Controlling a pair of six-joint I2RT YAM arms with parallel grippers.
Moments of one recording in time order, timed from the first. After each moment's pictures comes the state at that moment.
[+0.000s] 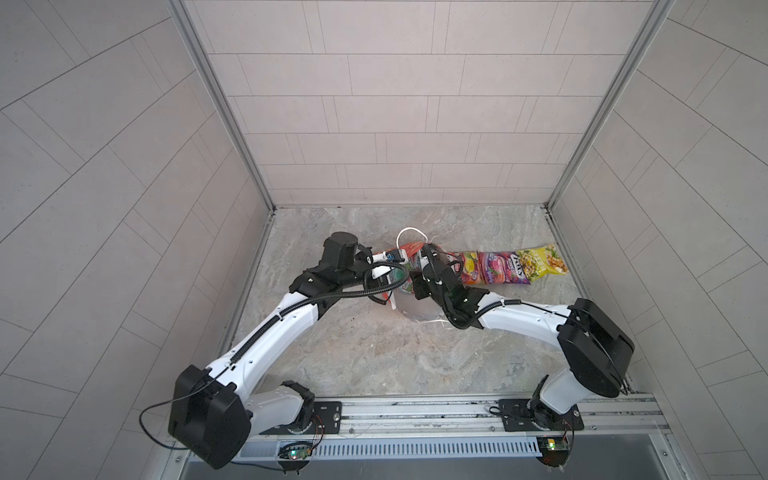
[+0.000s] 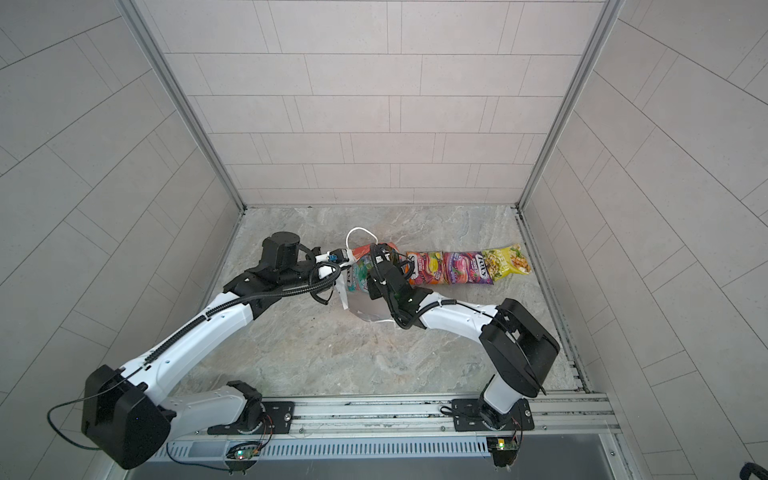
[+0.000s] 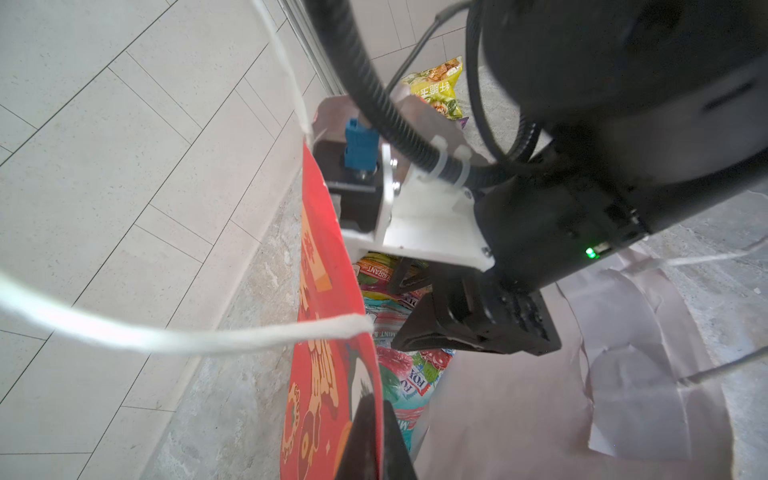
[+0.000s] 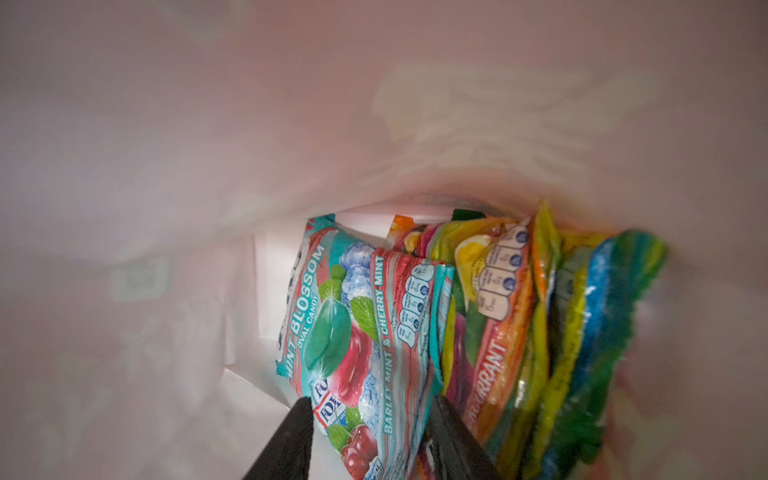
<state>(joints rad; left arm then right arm) -0.47 1.21 0.97 -0.27 0.47 0.74 0.79 1.61 0.94 0.12 0.36 0.33</state>
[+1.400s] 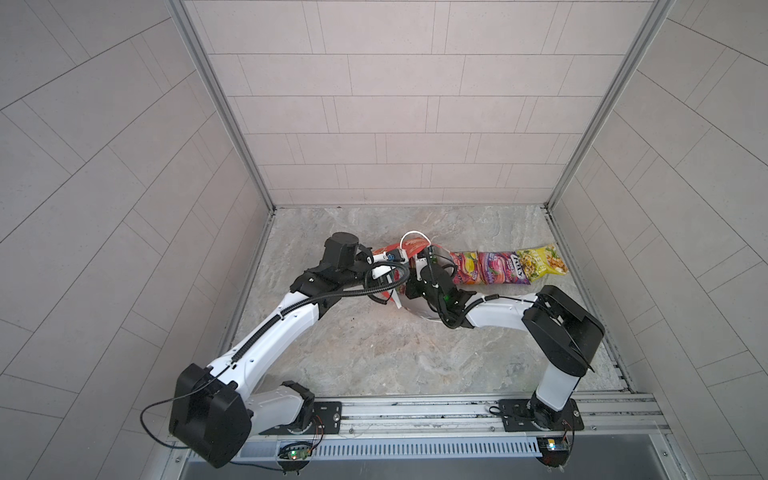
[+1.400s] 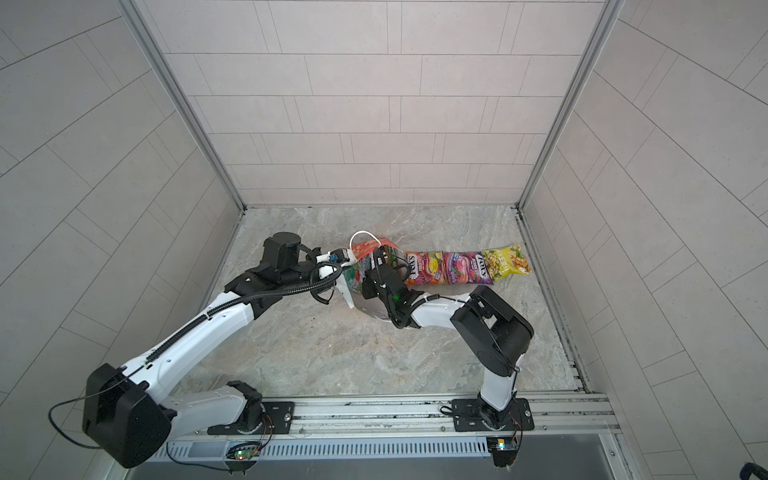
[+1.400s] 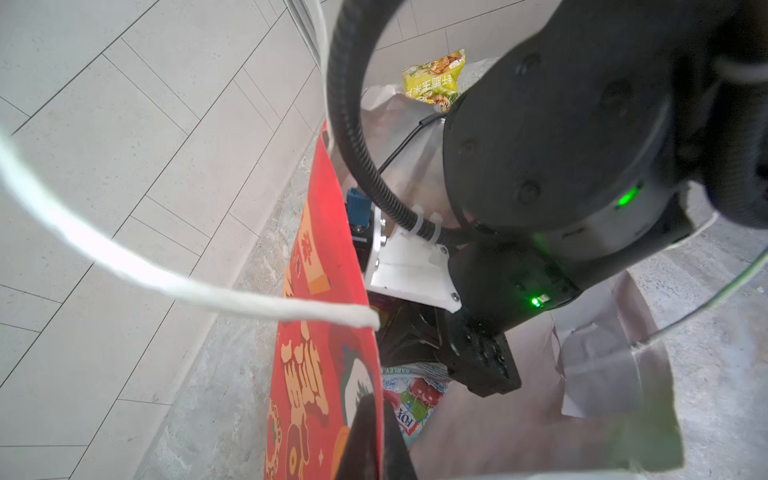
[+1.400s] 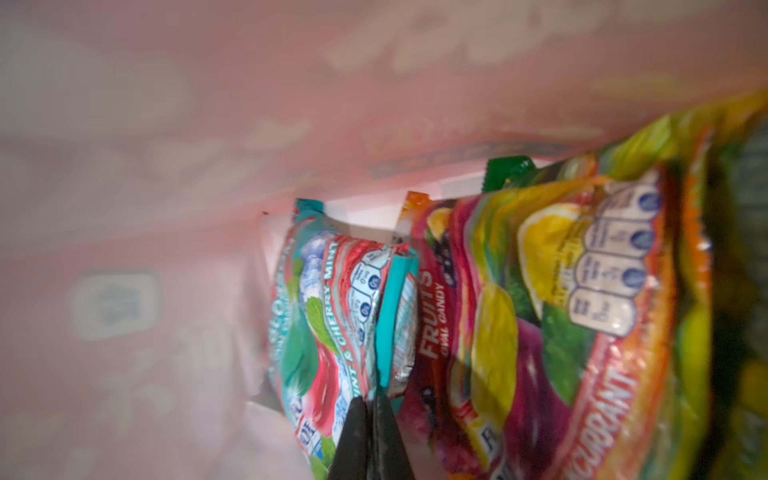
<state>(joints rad) -0.47 1.22 0.97 -0.28 0.46 0.73 0.76 1.75 0.89 0.43 0.21 0.42</state>
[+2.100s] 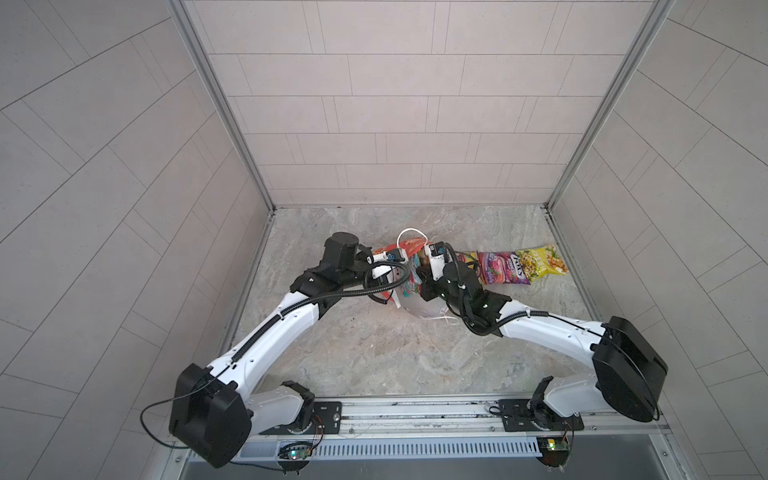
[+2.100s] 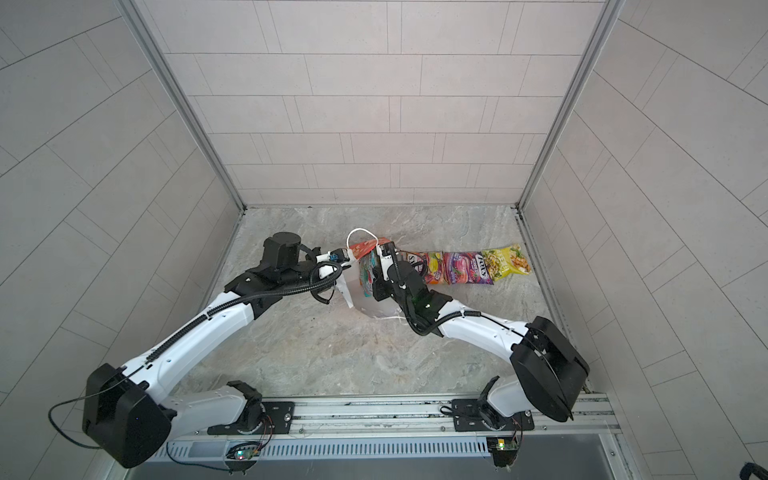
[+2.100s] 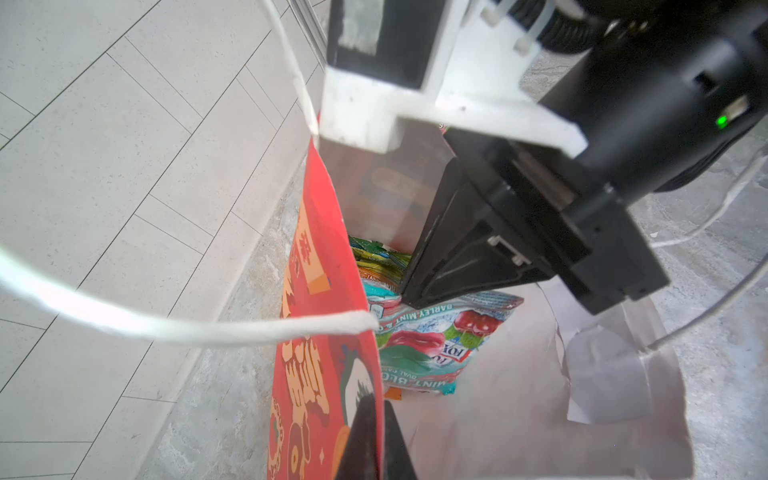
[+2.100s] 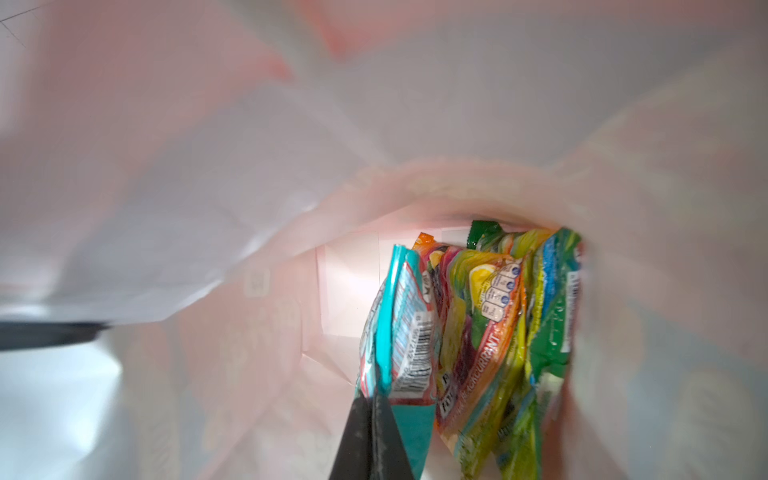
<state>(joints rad) -0.47 1.22 0.97 -0.27 0.45 0.73 0.76 1.40 0.82 0.19 0.17 0.31</state>
